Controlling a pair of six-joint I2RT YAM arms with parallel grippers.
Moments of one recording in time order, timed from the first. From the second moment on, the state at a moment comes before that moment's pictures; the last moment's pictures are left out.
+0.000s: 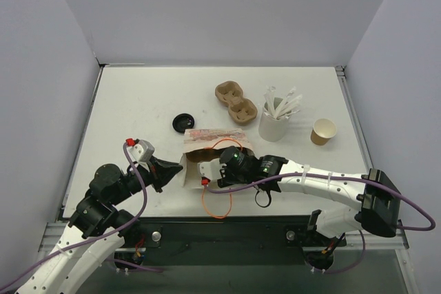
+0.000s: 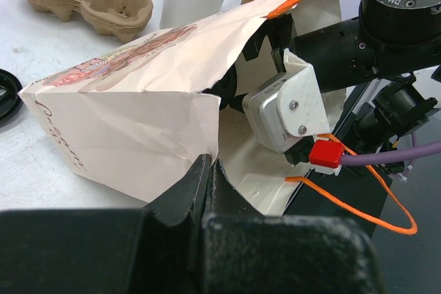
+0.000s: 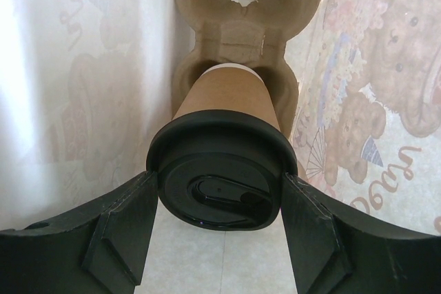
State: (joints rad) left arm -0.60 0.30 0.51 -0.30 0.31 -0.32; right arm 1.12 1.34 0.90 -0.40 0.38 -0.87
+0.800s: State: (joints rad) left arm -0.60 0.31 0.51 -0.30 0.31 -0.31; right arm 1.11 1.38 0.90 -0.38 0.41 -0.88
